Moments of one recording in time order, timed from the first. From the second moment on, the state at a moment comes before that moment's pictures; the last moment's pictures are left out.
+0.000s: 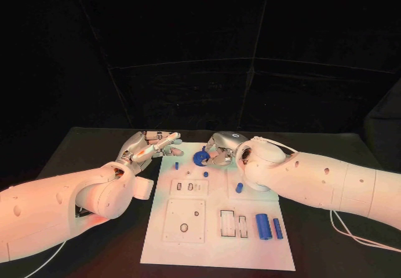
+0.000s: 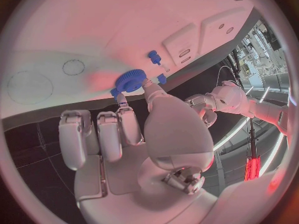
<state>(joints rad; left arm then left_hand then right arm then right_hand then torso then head) 1.30 -0.91 -0.18 1.62 0.04 -0.32 0.55 1.31 0.04 0.02 0.09 0.05 0.98 0.23 0.09 0.07 1.05 0.17 0.10 0.07 1.17 0.10 0.23 0.22 0.18 0.98 0.21 0.32 0.13 1.29 -0.52 -0.07 1.32 -1.50 -0.30 -0.29 1.23 -0.07 0.11 0.15 0.22 0.87 0.19 0.06 0.07 1.46 0.09 1.40 1.31 1.46 0.02 1.54 1.31 0.02 1.47 0.13 1.56 1.31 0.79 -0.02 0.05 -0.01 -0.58</state>
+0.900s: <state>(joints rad) 1.30 -0.90 -0.19 1.58 0.04 -0.32 0.55 1.35 0.04 0.02 0.02 0.05 1.01 0.20 0.09 0.07 1.10 0.15 0.10 0.07 1.17 0.10 0.21 0.23 0.18 0.98 0.21 0.31 0.12 1.27 -0.92 -0.07 1.42 -1.04 -0.44 0.24 1.39 -0.08 0.15 -0.01 0.22 0.94 0.17 0.08 0.07 1.44 0.08 1.37 1.31 1.47 0.02 1.52 1.31 0.02 1.47 0.13 1.55 1.31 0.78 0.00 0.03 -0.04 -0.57</state>
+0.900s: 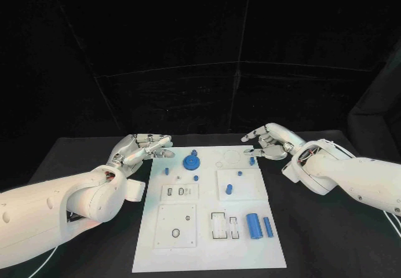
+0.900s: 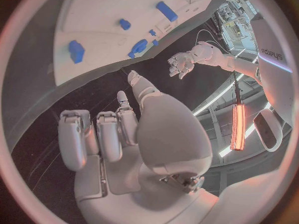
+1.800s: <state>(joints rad) 1.30 -0.90 -0.19 1.55 0.03 -0.31 0.55 1.35 0.04 0.02 0.01 0.05 1.02 0.20 0.09 0.07 1.11 0.14 0.10 0.07 1.18 0.09 0.21 0.24 0.18 0.99 0.21 0.31 0.12 1.17 -0.89 -0.07 1.26 -1.04 -0.41 0.27 1.39 -0.07 0.14 -0.02 0.22 0.91 0.18 0.07 0.07 1.44 0.08 1.37 1.31 1.47 0.02 1.52 1.31 0.02 1.47 0.13 1.55 1.31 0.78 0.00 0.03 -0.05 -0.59</state>
